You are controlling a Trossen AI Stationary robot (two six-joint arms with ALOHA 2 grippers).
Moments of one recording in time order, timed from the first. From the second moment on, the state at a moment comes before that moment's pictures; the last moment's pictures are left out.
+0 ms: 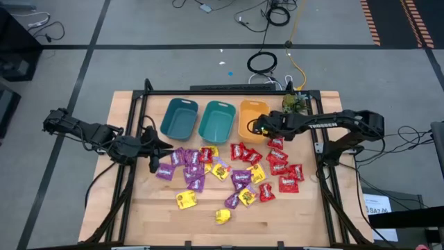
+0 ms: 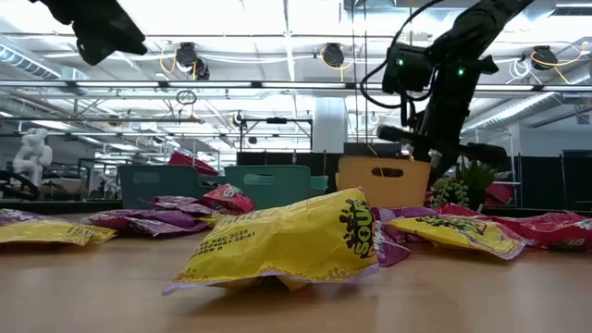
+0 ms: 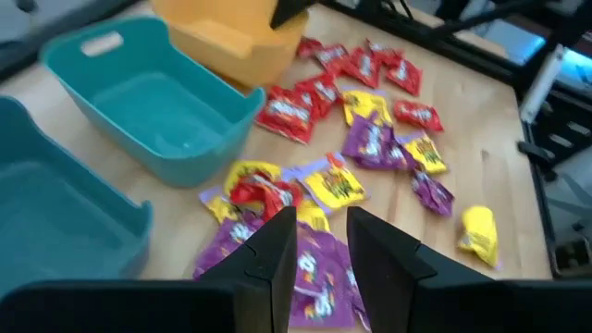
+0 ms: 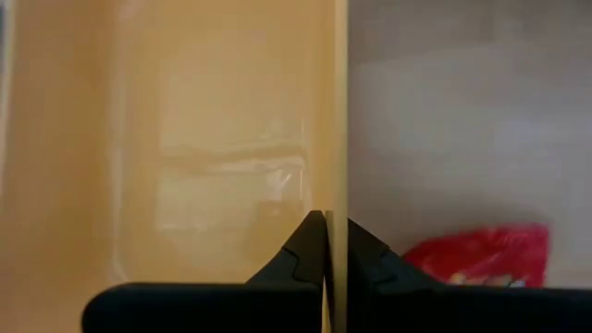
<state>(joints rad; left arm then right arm) -0.37 0.69 0.72 -0.65 -0.43 -0.60 -0.29 1.47 0.80 -0.55 0.28 1.38</state>
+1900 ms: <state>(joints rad) 0.07 0.75 0.72 -0.43 -0.43 -0.06 -0.26 1.36 0.86 -0.03 0.20 0.95</state>
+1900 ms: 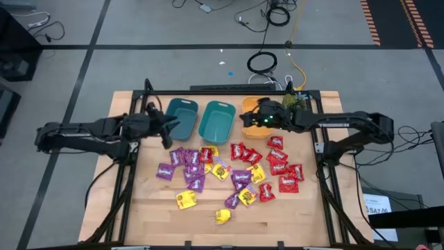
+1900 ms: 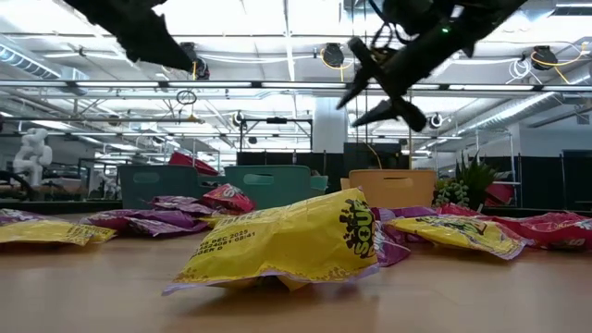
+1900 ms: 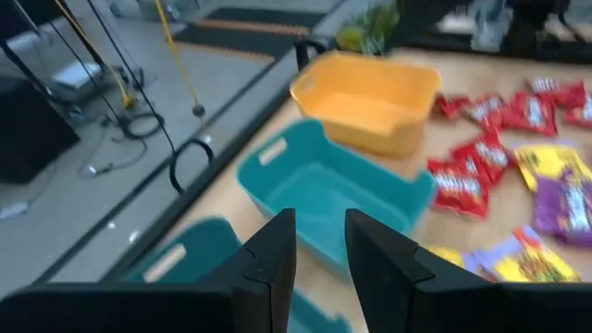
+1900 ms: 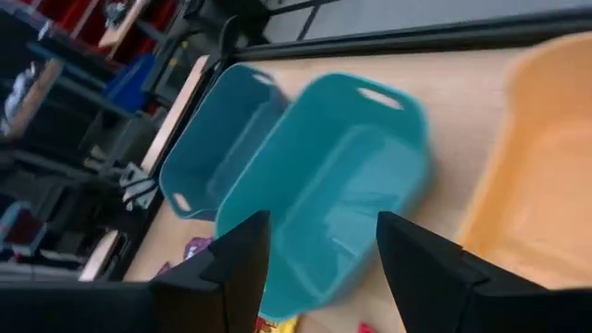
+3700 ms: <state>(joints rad) 0.56 0.75 0.56 -0.30 0.13 -0.10 -0.16 2.23 1.96 -1.06 -0.05 -0.14</state>
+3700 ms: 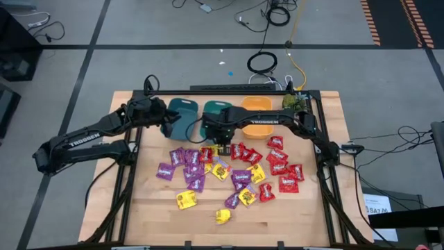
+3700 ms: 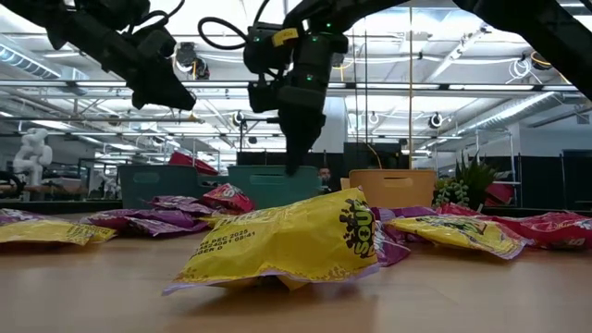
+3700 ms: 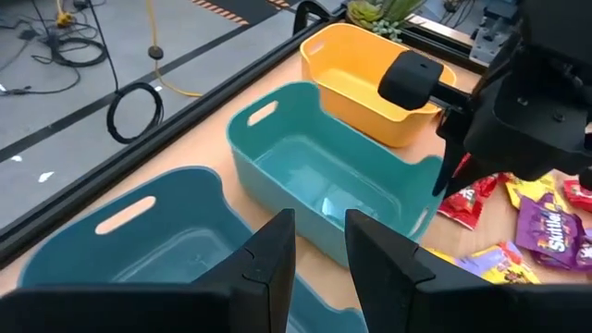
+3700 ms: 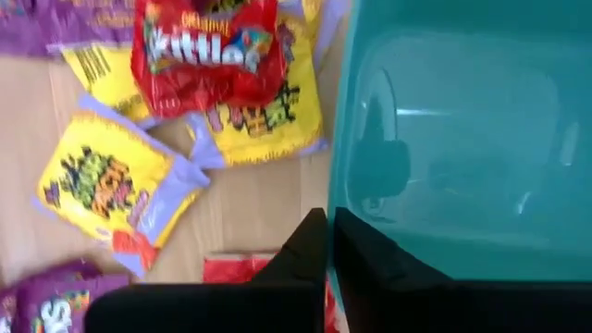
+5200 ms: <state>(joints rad) 0.56 0.75 0.56 -0.31 0.03 -0.38 -0.18 1.96 1.91 -1.17 0.00 0.14</state>
